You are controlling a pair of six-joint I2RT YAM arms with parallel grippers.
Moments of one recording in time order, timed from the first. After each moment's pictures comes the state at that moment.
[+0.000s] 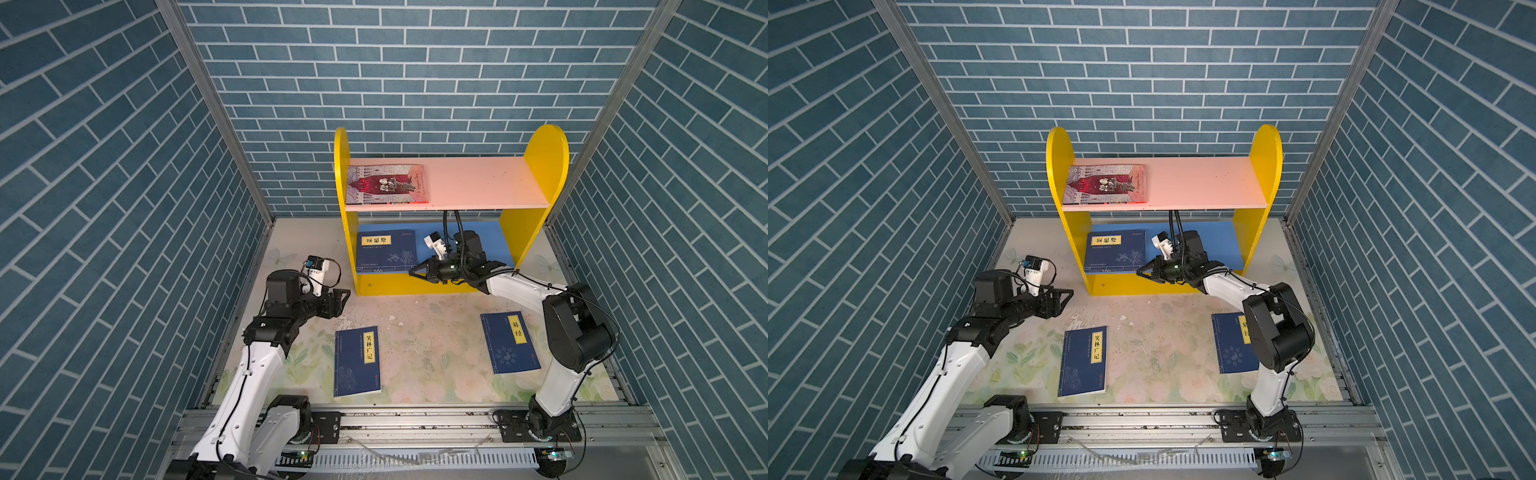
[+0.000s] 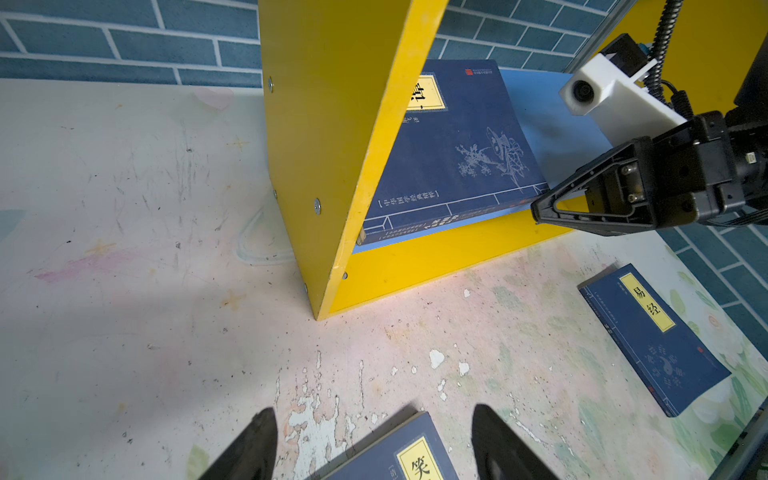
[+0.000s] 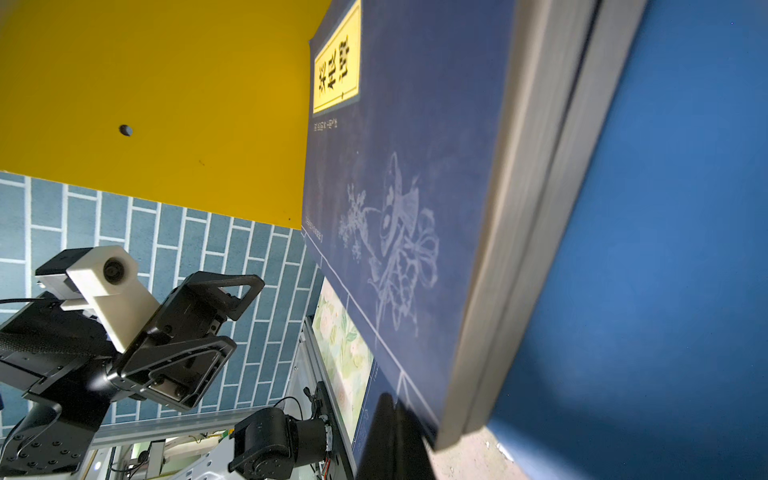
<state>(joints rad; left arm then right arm) -0.06 0.90 0.72 -0.43 0.45 -0.04 0.54 1.80 1.18 0.04 -0.83 0.68</state>
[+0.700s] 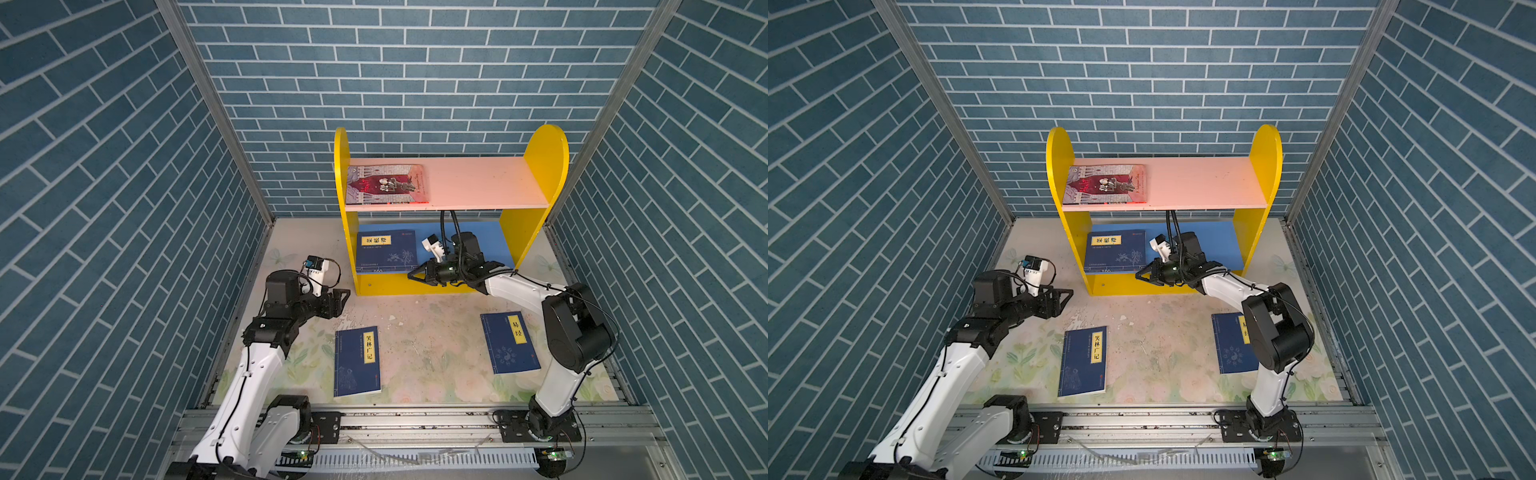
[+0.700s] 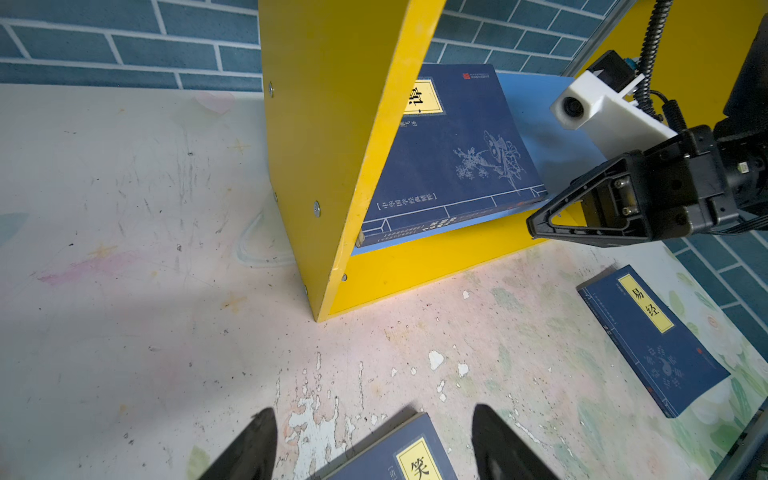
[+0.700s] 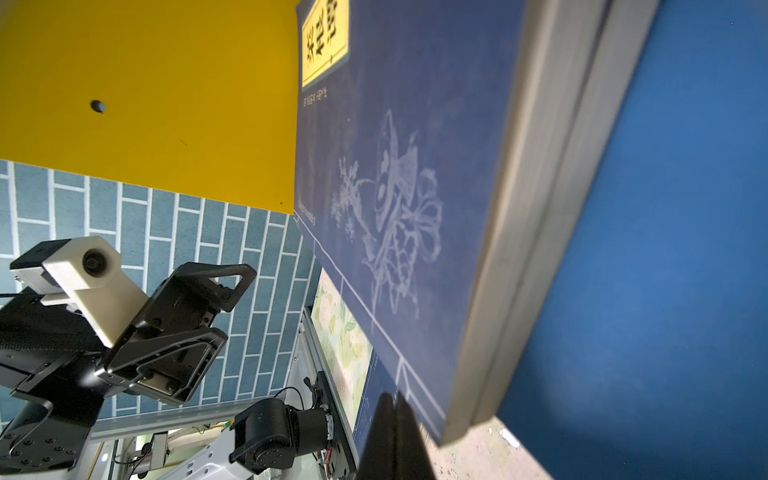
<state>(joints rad) -0.06 0.89 0.72 -0.43 0.45 -0.04 0.55 1.80 1.18 -0.01 -0.83 0.67</state>
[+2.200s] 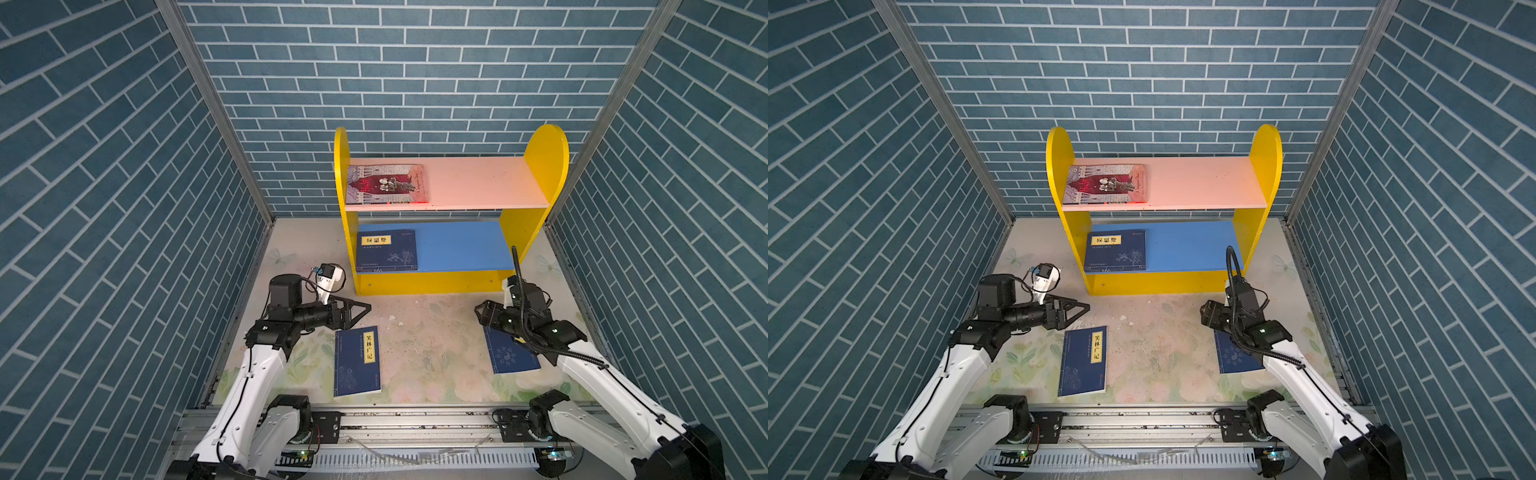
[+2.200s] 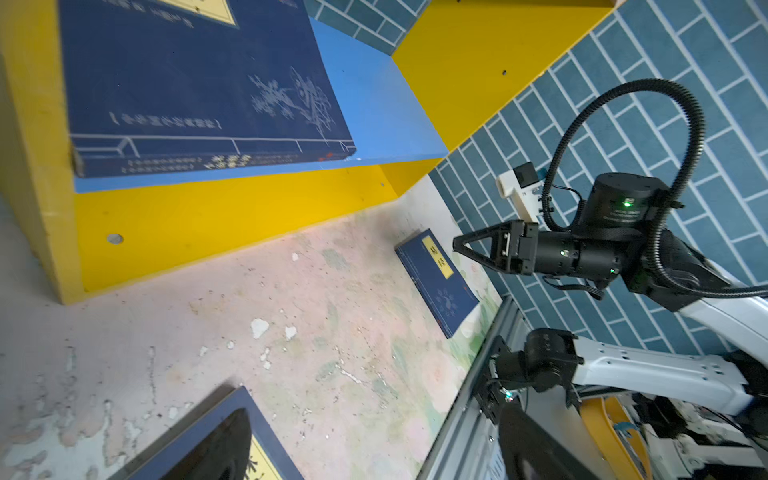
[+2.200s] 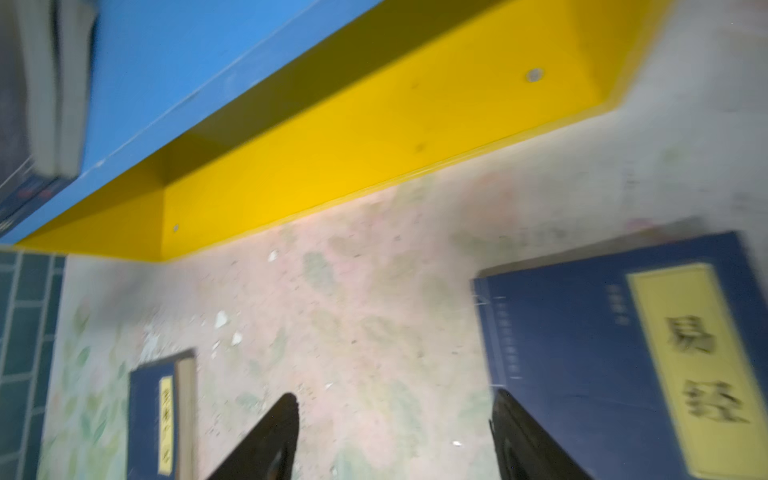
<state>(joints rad) -0.07 0.87 0.66 -0.43 0.97 -0.22 0.39 0.88 0.59 -0.52 -0.01 0.63</state>
